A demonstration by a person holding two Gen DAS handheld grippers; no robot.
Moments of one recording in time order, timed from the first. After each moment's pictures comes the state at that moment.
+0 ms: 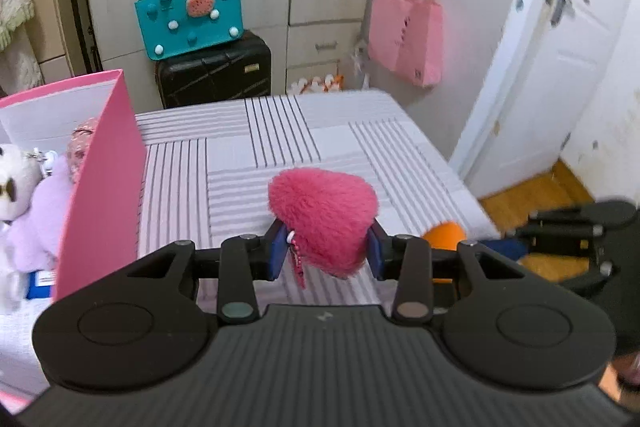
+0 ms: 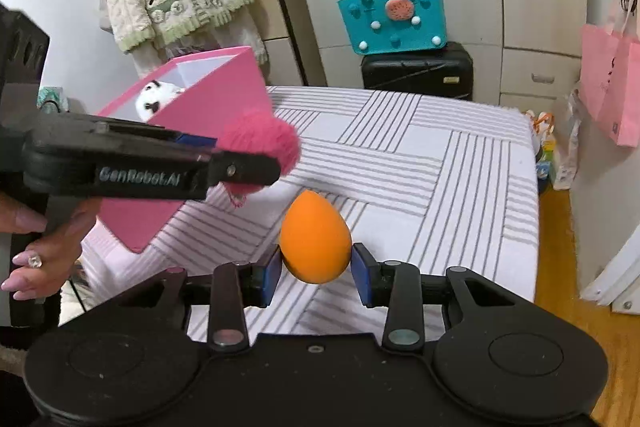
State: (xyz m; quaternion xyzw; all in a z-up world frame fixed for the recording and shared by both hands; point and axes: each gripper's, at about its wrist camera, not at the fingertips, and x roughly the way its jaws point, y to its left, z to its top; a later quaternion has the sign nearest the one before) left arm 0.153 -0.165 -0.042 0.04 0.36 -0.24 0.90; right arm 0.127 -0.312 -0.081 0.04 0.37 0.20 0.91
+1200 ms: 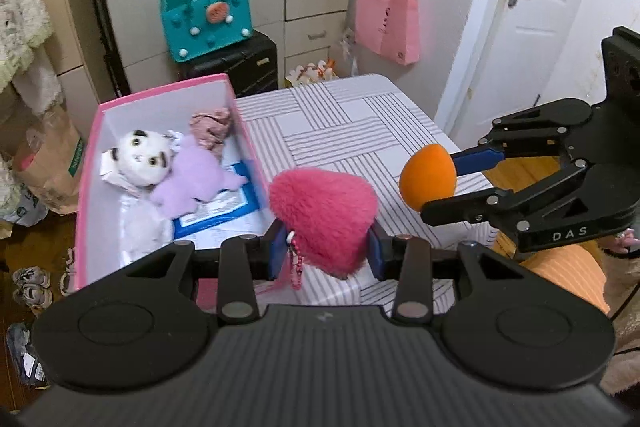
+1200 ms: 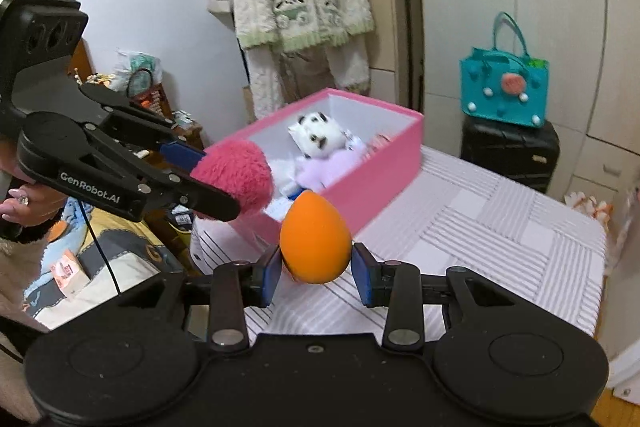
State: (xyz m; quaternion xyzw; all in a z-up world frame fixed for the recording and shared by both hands) left arm 0.066 -0.006 0.052 0.07 0.37 -0.28 0.88; right arm 0.057 -0.201 0.020 -0.05 0.32 0.31 0.89
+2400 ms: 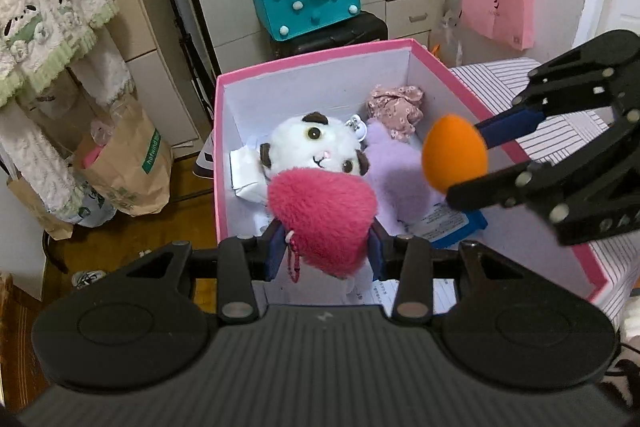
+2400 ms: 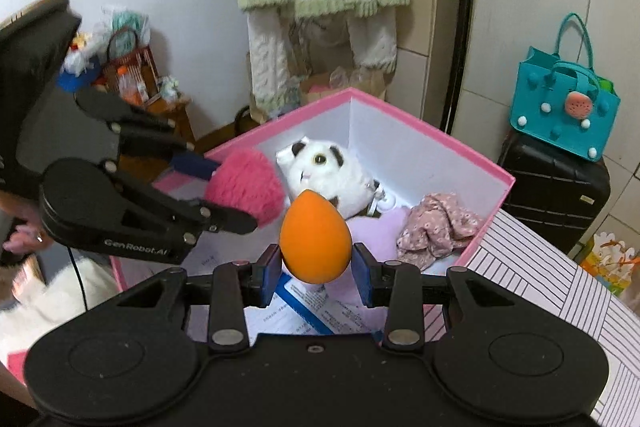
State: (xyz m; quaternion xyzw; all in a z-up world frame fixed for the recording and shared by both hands) left arm 0.217 0.079 -0.032 0.12 0.38 -0.18 0.90; right arm 0.224 -0.060 -0.021 -0.11 0.36 0.33 0.87
